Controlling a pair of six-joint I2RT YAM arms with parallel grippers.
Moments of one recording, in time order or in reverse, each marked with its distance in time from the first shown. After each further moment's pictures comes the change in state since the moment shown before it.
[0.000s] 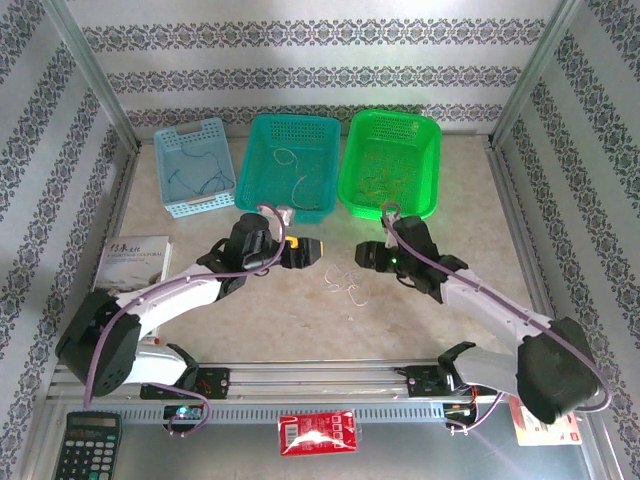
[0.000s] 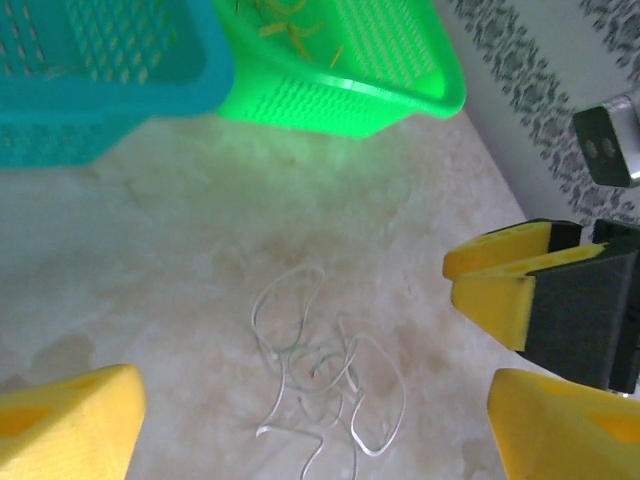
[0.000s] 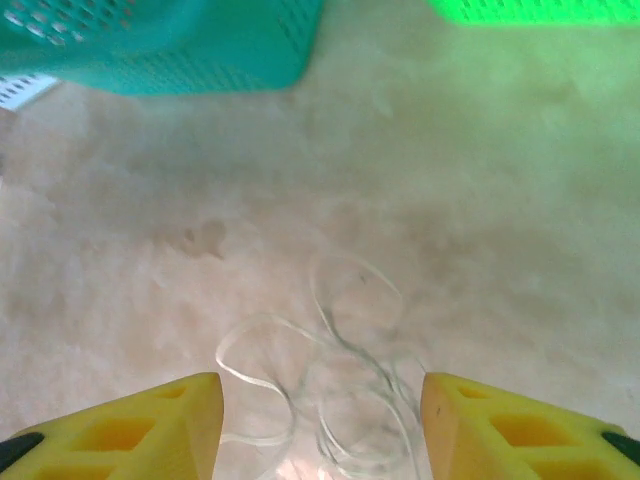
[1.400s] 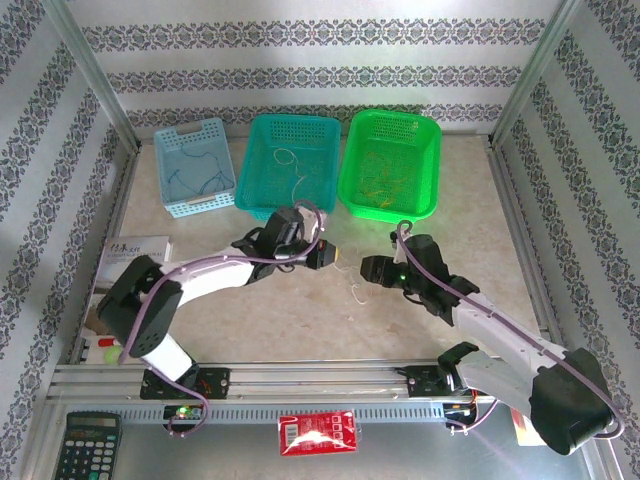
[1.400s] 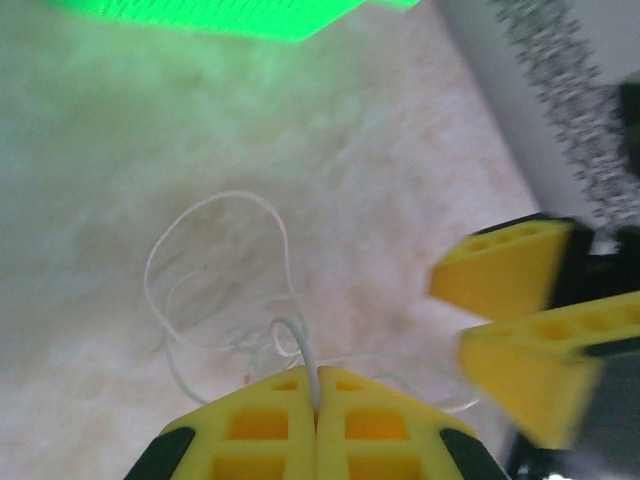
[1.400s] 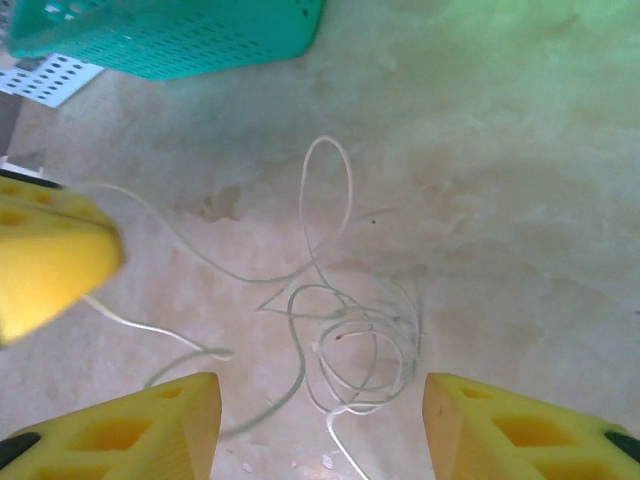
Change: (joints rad) left arm -0.084 0.229 0.209 -0.053 0.116 0.016; right arm 0.002 -0.164 -0.131 0.047 -0.042 0.045
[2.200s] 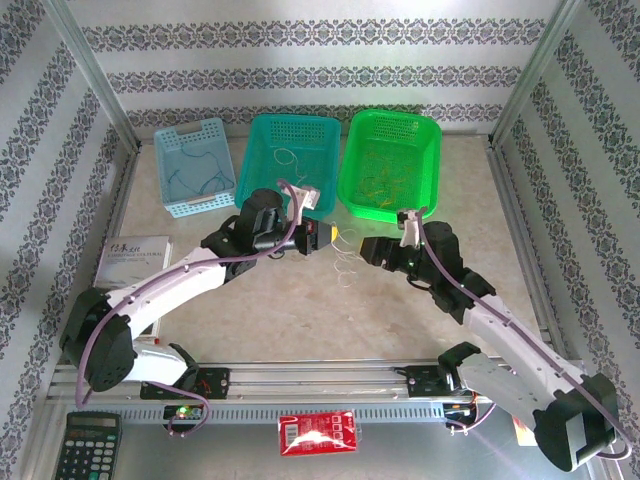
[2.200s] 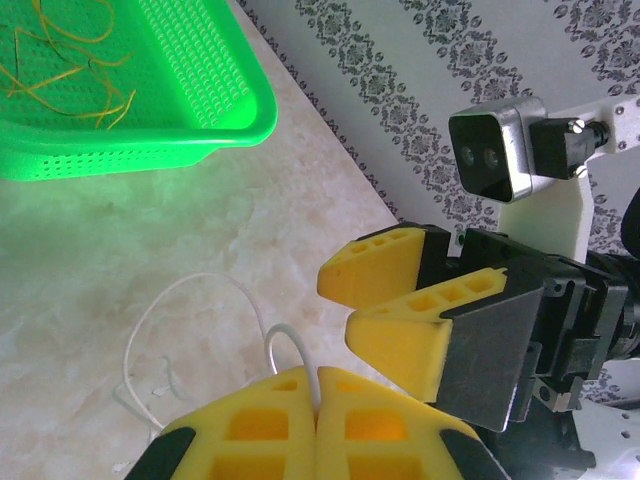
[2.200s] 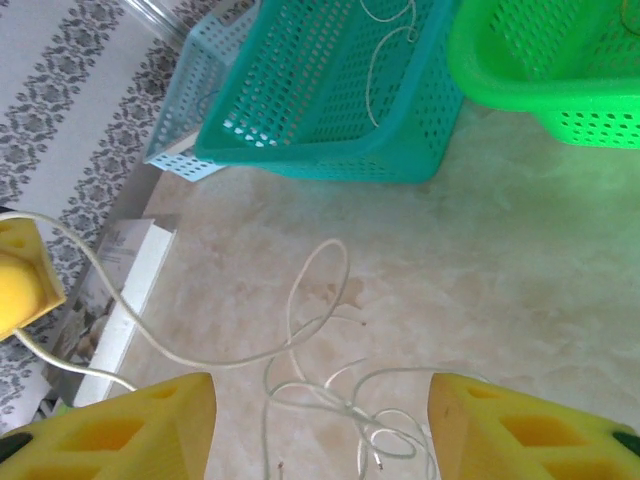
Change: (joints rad) left arm 0.014 -0.222 0.078 -0.111 0.032 -0.013; right arm -0.029 -0.109 0.109 0.019 -0.089 0.010
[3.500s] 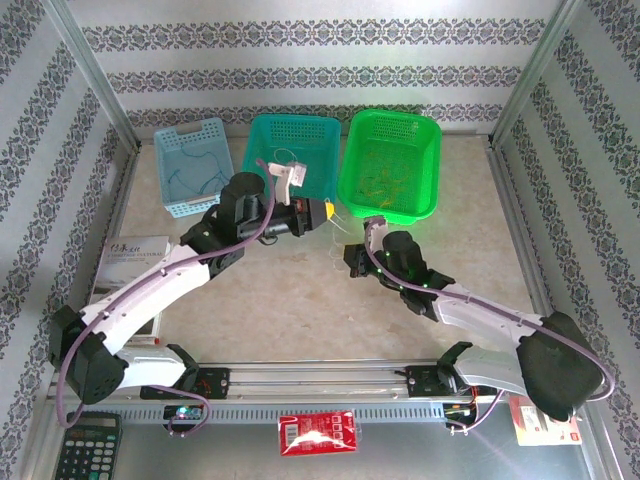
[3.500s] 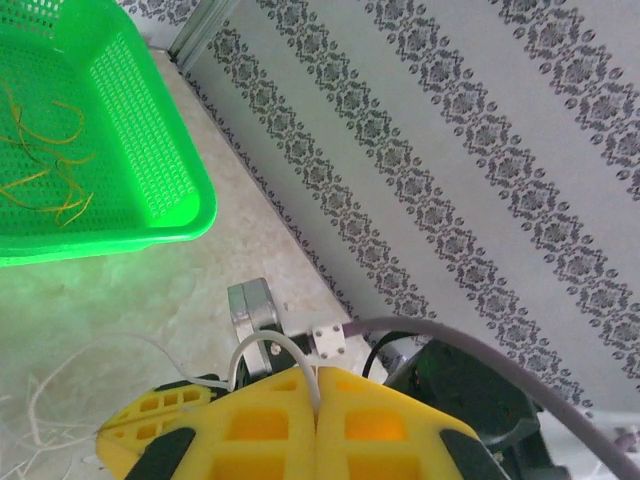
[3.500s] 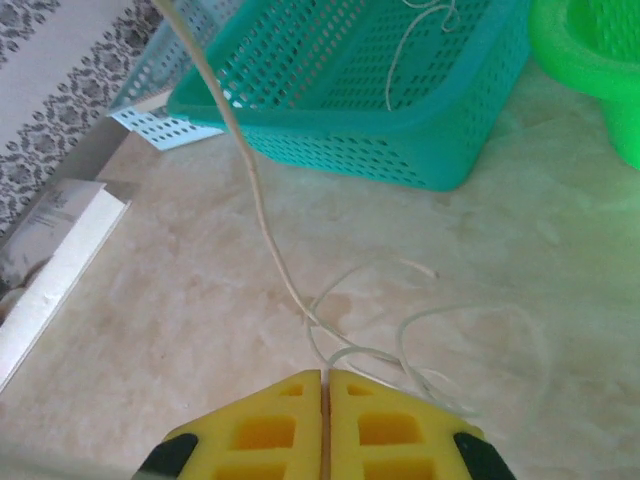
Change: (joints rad) left arm 0.027 -0.082 0.146 -0.055 -0.011 -0.139; right arm 0.199 0.294 -0.114 0.461 0.216 -0.098
